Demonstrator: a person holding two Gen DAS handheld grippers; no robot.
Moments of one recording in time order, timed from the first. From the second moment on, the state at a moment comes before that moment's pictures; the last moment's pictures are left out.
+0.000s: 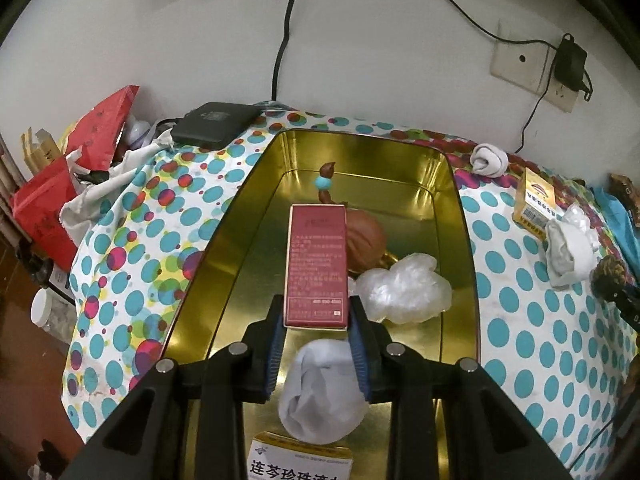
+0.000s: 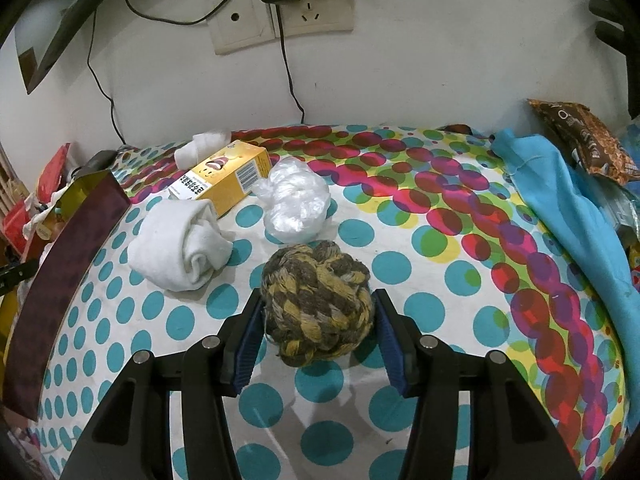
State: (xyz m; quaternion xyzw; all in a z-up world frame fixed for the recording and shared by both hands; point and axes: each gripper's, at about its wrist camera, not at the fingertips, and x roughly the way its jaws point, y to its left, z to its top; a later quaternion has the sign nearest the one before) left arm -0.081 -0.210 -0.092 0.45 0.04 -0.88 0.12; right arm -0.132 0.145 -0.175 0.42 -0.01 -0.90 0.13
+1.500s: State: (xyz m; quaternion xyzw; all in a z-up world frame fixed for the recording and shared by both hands) left arm -0.019 -0.182 -0.052 0.37 0.01 -0.92 0.09; right arm -0.108 0.054 -0.125 0.36 0.04 -0.91 0.21
